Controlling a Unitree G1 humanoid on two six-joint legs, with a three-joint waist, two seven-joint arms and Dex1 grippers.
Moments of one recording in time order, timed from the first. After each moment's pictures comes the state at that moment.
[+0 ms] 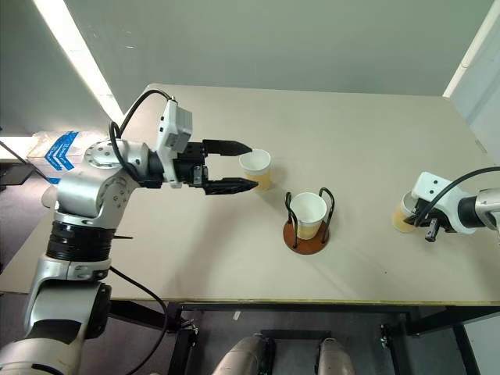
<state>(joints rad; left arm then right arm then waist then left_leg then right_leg) -0.85 0.69 -0.06 0.11 -0.50 0.56 -1.27 -0.50 -1.20 0.11 0.07 0.17 0.47 1.21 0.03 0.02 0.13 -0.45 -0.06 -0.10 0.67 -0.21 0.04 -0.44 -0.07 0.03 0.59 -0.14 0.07</state>
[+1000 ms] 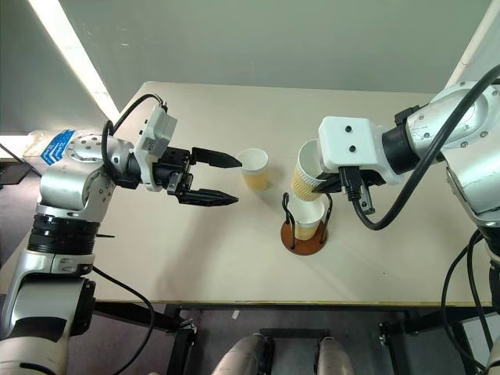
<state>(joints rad) -0.89 0.74 -0.07 0.20 -0.48 0.49 -1.48 -1.07 -1.02 0.34 -0.34 0.28 0.67 1.40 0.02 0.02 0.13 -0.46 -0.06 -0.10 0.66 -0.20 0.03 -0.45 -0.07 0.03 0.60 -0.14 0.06</state>
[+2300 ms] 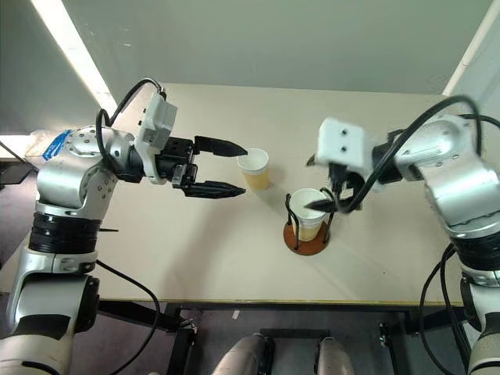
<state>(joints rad) -0.91 0.71 -0.06 0.15 -0.43 0.47 -1.35 -0.93 -0.88 0.17 -0.35 0.25 0.86 1.22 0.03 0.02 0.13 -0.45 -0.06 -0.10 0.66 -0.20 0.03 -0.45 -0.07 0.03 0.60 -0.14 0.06</state>
